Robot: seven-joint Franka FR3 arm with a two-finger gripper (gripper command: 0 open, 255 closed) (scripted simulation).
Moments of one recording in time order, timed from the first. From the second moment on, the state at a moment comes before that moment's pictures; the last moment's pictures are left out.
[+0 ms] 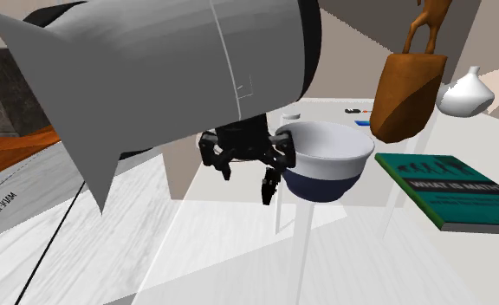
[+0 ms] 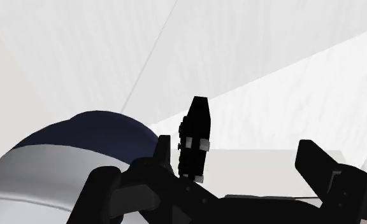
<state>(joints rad) -0.42 -0.76 -0.07 -2.38 -0.28 1.94 0.44</state>
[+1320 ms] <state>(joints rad) -0.49 -0.73 -0.09 -2.47 -0.34 2.08 0.52</state>
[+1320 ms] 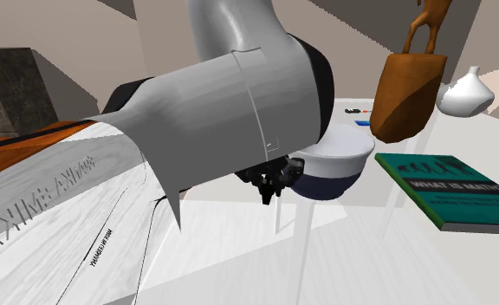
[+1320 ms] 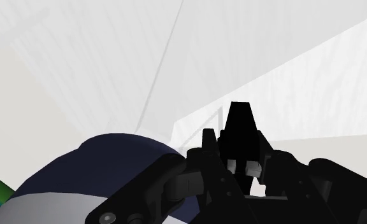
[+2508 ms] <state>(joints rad) -0.48 -0.71 -0.08 -2.33 -0.32 1.96 0.49</state>
